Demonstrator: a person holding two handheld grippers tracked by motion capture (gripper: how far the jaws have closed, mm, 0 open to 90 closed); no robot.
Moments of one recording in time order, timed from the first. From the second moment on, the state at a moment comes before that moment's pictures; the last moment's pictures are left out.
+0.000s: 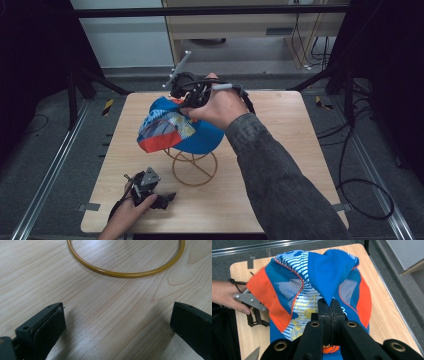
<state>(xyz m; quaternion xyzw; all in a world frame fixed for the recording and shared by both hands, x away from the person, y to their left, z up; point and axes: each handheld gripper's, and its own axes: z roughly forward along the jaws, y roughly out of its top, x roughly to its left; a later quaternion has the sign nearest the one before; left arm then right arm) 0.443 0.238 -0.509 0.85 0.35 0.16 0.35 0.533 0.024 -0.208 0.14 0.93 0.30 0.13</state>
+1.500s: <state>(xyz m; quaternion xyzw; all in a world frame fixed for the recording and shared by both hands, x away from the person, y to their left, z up) 0.443 0.238 -0.510 0.85 0.35 0.16 0.35 0.521 0.008 -0.227 0.16 0.93 0.31 0.14</state>
